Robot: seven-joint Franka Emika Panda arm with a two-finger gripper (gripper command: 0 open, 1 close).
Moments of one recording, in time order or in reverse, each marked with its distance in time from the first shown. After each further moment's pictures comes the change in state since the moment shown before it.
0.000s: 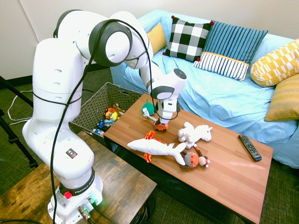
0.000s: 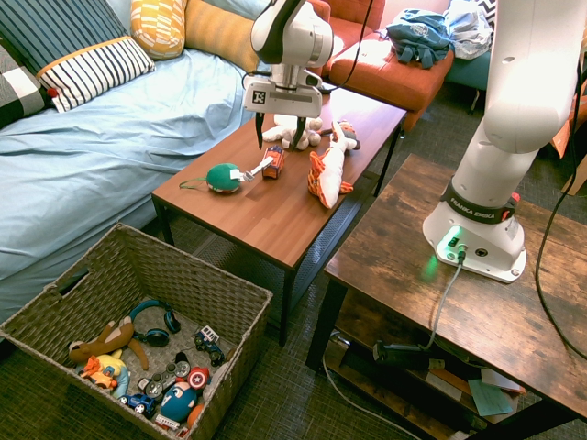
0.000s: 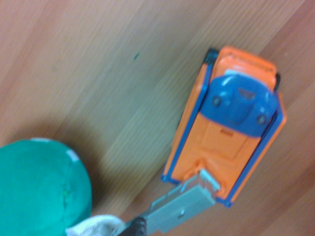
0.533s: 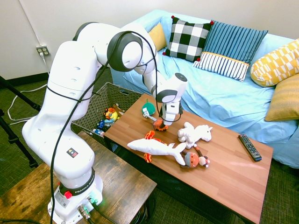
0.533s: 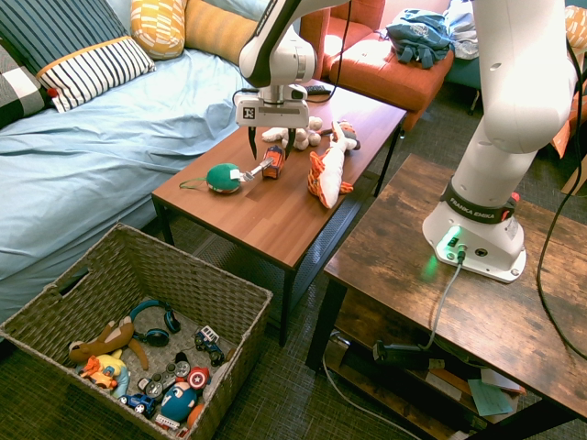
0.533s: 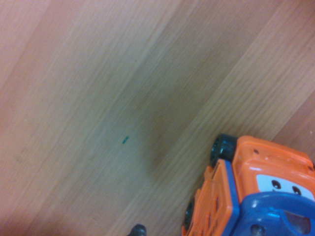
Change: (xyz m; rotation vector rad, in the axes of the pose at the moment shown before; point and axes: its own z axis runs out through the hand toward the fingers) arm 0.005 -0.037 0.046 -0.025 0.081 0.036
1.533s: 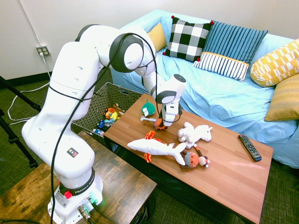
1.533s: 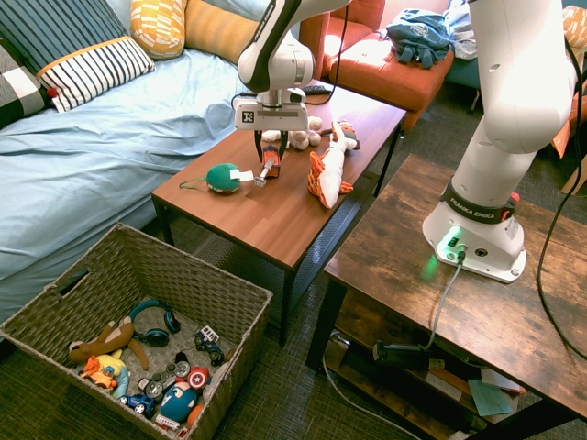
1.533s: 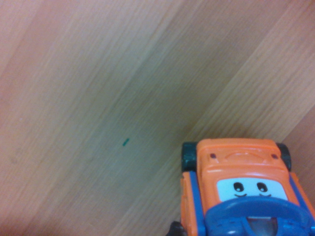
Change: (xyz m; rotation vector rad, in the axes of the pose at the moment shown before) arm 0.000 -0.004 0.004 0.012 0.014 -0.016
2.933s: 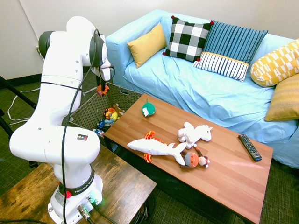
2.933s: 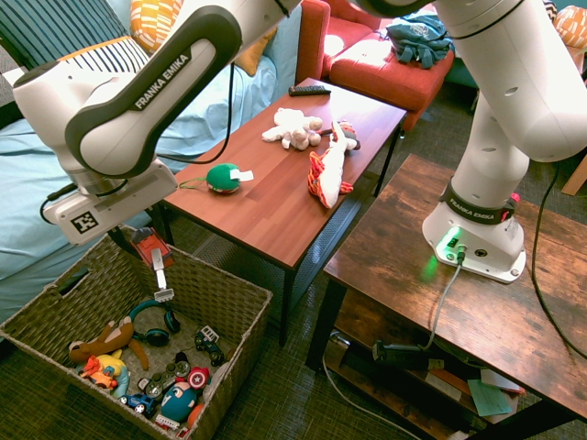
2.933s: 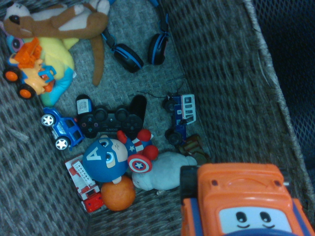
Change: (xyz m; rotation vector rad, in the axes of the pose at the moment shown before) arm -0.506 0.064 0.016 -0.174 0.227 -0.568
